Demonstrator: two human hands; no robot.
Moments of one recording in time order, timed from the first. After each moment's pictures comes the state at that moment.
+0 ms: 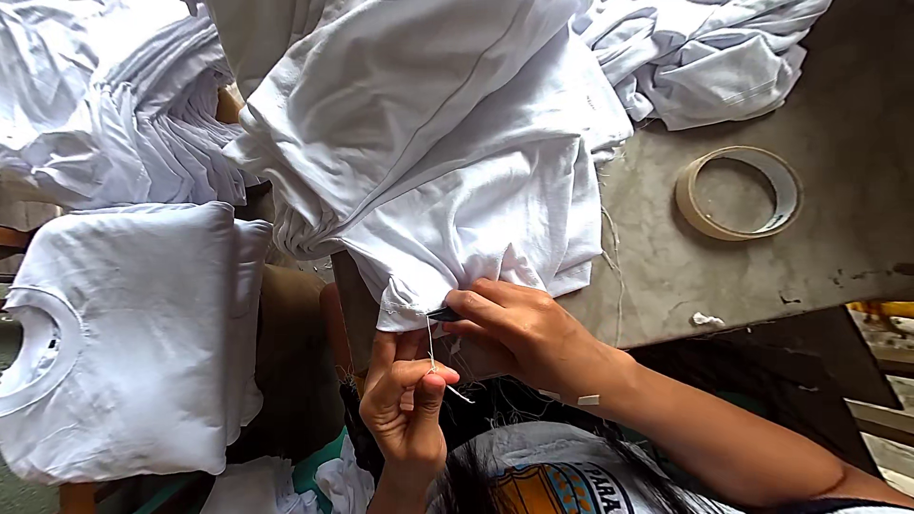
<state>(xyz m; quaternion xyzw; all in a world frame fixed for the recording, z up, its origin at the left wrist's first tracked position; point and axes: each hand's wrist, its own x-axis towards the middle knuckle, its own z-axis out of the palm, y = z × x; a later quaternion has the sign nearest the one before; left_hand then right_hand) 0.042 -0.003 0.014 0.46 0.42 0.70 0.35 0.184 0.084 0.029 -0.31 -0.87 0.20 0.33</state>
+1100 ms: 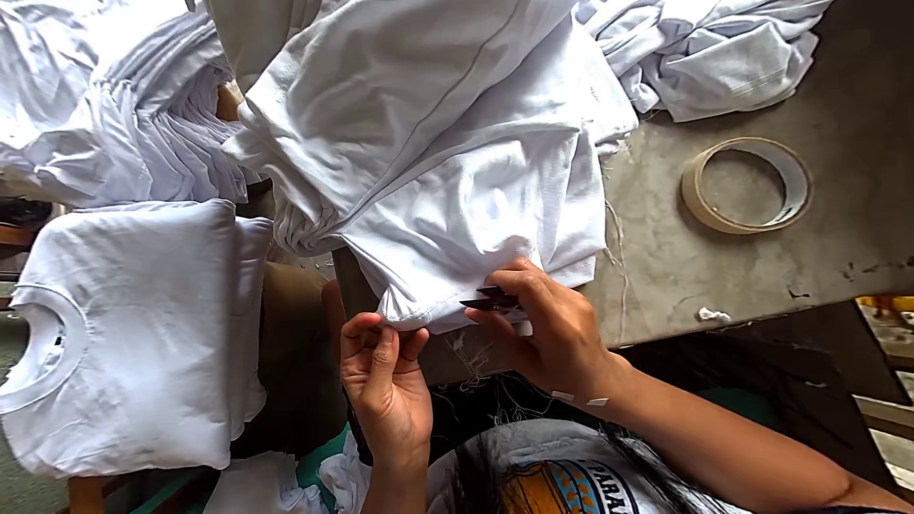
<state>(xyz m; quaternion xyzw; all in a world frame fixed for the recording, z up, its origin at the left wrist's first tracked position) 0.044 0.012 0.029 0.11 0.34 0.81 0.47 0.189 0.075 0.018 -0.37 -0.81 0.17 0.42</state>
